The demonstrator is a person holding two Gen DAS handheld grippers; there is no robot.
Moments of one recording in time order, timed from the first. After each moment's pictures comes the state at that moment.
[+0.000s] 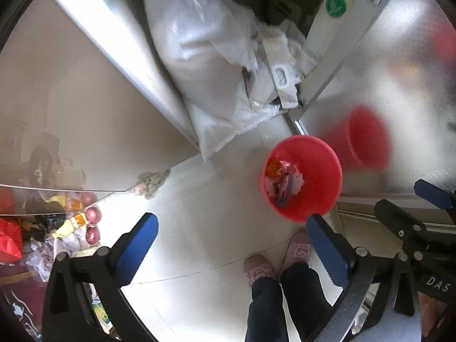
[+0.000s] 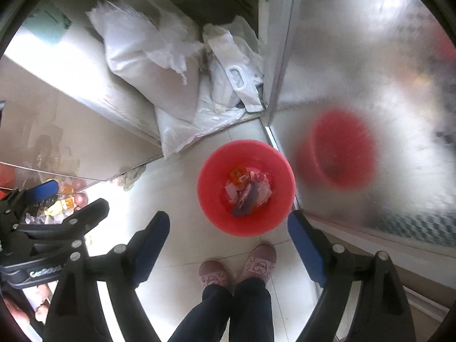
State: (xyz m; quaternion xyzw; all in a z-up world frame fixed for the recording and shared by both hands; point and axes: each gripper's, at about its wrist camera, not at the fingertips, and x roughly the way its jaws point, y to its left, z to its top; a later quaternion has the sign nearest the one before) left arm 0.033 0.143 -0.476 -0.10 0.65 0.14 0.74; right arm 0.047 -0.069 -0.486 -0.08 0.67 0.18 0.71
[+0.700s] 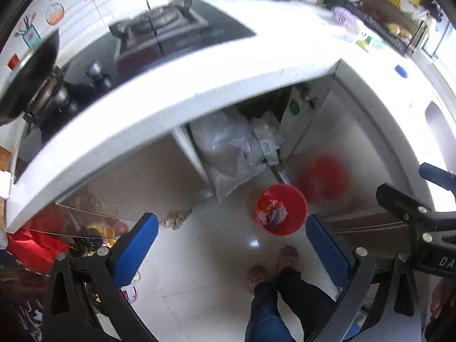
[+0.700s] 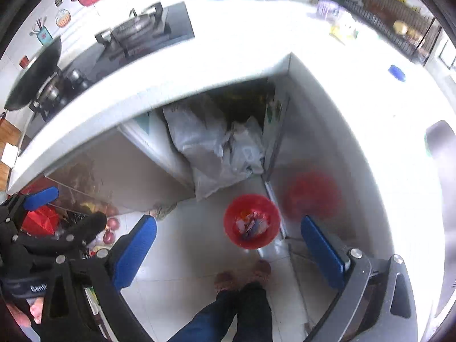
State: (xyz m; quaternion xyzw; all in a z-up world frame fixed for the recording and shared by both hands) left arm -0.004 0.144 -0.194 -0.08 0.56 0.13 0.81; right arm 0.027 -0.063 -0.199 -0.09 0.58 0.19 0.79
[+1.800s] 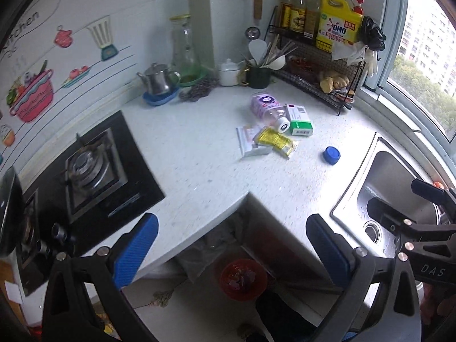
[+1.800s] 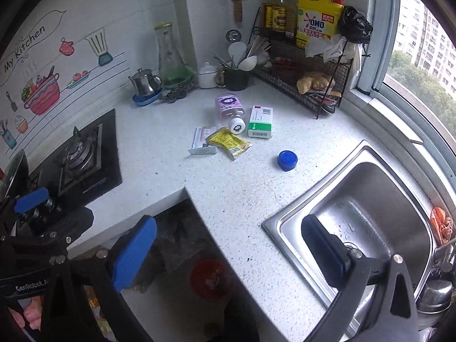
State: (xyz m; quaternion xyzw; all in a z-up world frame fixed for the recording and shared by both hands) left arm 0.184 0.055 -0.051 -0.01 0.46 0.02 0.89; right arm 0.142 -0.166 -0.067 -0.01 0.49 0.05 0.87
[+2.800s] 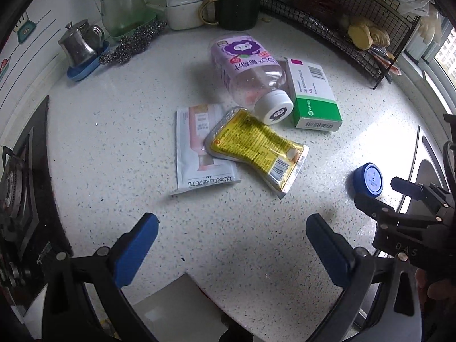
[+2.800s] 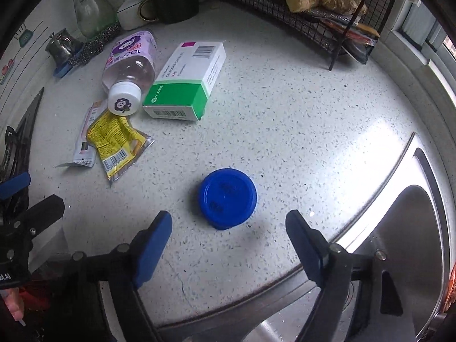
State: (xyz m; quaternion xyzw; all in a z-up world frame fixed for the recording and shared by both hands) left arm 0.385 -0.006 -0.185 -0.02 0.59 0.01 0.81; right arm 0.333 -0.260 -0.226 -0.03 0.63 0.07 0.78
